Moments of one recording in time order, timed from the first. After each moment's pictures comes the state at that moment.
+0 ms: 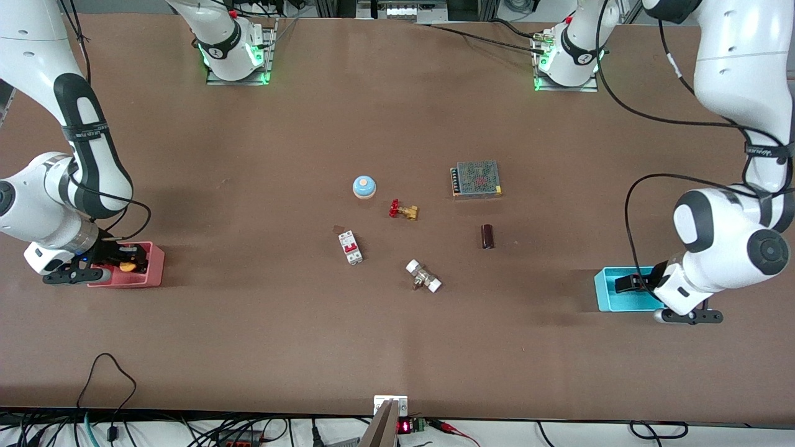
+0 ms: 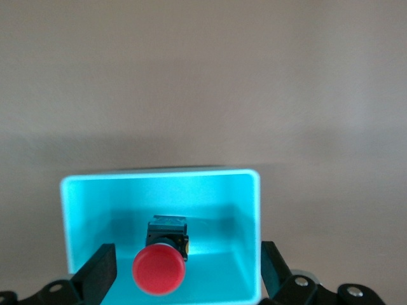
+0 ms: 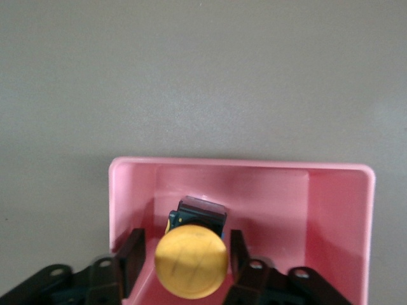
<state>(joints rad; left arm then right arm) 0.05 0.64 0.04 -1.51 -0.10 2.20 0.13 -0.15 0.59 -0.07 -1.81 0.14 2.48 -0.40</state>
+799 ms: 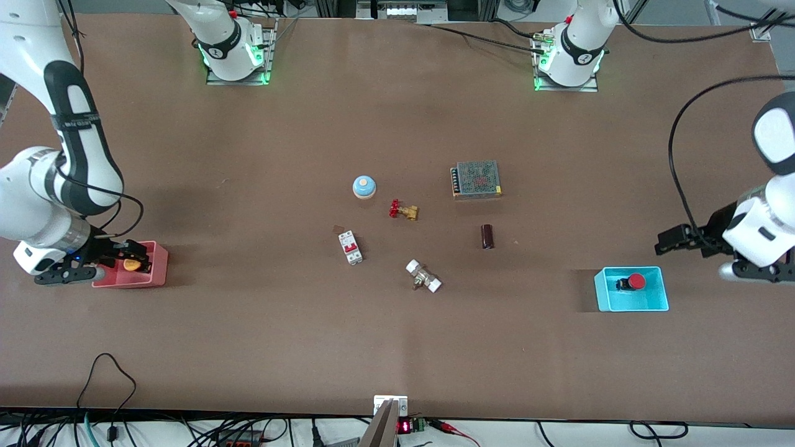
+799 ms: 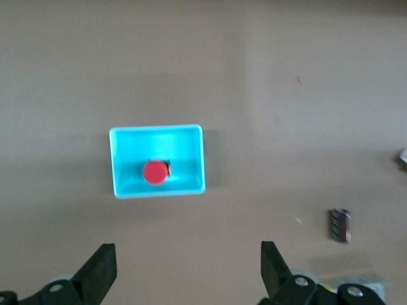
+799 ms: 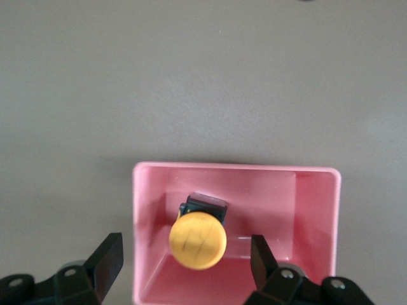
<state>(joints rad) 0.02 0.30 0.04 -1.51 -0.10 1.84 0.08 -0.14 0.51 -0.06 -1.78 0.14 2.36 -0.41</state>
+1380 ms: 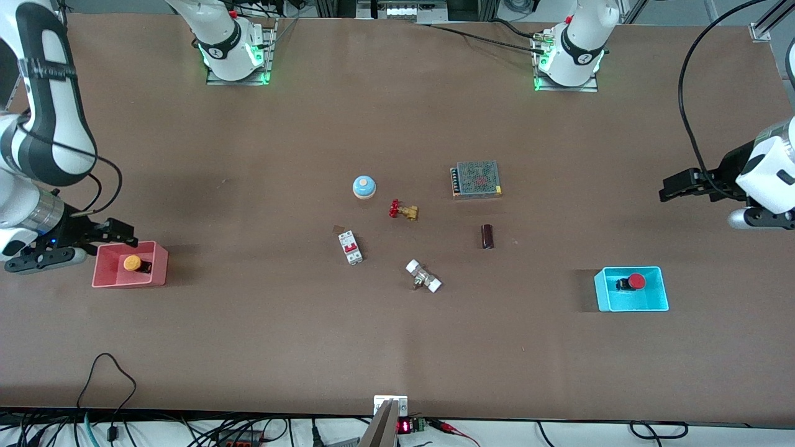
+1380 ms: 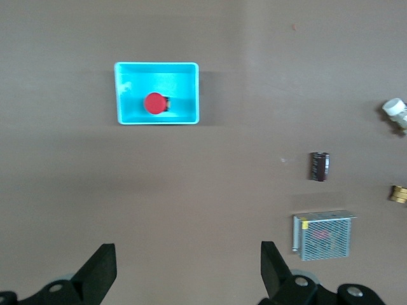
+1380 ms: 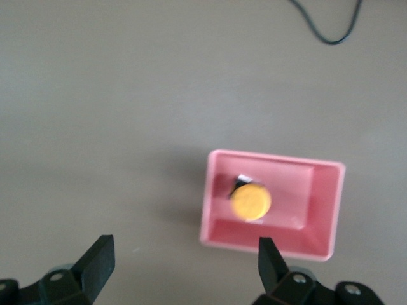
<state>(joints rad) -0.01 0.18 0.04 -1.48 -0.04 1.59 -0.01 -0.08 0.31 -0.05 -1.78 0.14 2.13 -0.38</state>
